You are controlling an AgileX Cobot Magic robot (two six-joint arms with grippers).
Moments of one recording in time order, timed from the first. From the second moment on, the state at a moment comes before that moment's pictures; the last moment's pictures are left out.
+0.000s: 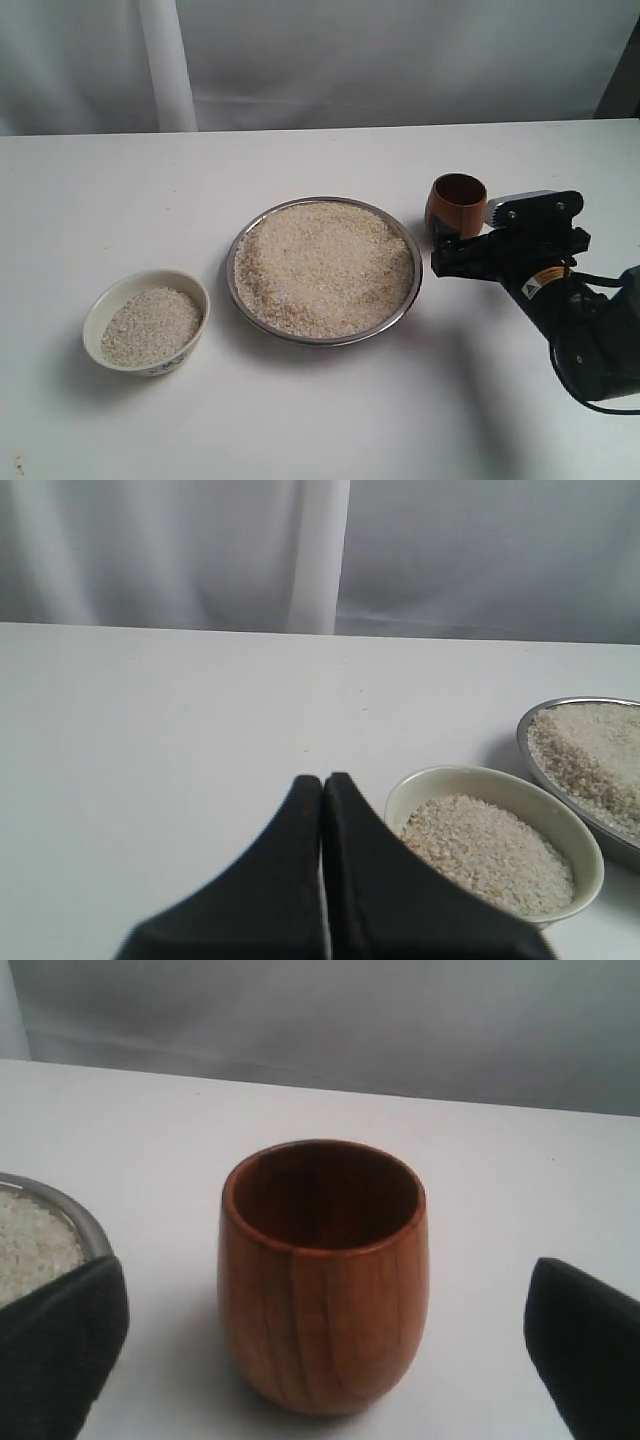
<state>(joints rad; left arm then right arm) -0.06 0.00 0.00 0.04 0.29 -0.12 0.29 2.10 -0.59 0.09 -1.20 -0.05</state>
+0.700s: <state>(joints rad) -0.06 0.00 0.00 0.04 0.29 -0.12 0.29 2.29 -0.83 0.14 -1.20 -0.07</state>
